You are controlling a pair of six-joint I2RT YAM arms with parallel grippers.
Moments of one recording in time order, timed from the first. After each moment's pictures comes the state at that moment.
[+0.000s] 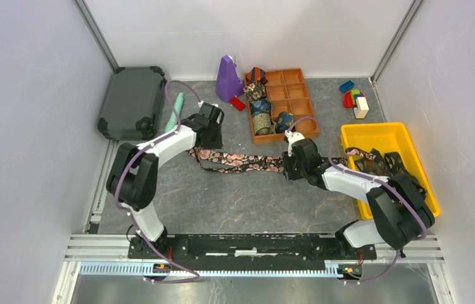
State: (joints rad) left arm -0.46 1.73 1.19 -0.45 -0.09 -0.42; right arm 0.52 1.40 0.60 -0.04 0.03 0.22
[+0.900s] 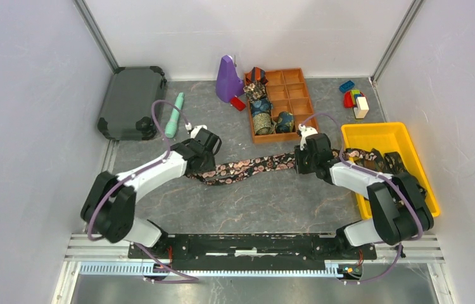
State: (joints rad) left arm -0.58 1.49 0.88 -0.50 -0.29 -0.63; right arm 0.35 1.44 0.60 0.01 -0.01 0.16
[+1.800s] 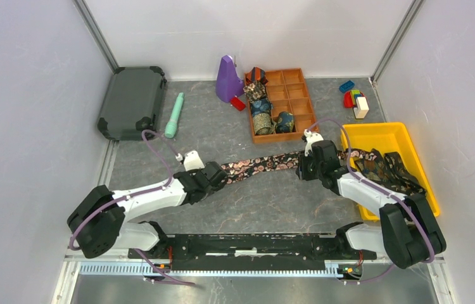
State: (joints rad) left arm -0.85 1.30 0.64 -0.52 -0.55 -1.18; right arm 0.35 1.25 0.50 -0.06 -0.05 0.18
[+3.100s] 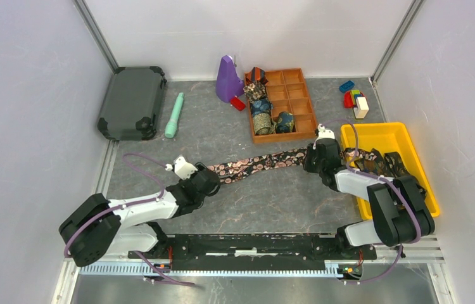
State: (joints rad) left arm -0.86 1.20 0.40 -0.06 -0.67 -1.37; right arm 0.27 1.41 0.47 0.22 0.07 0.34
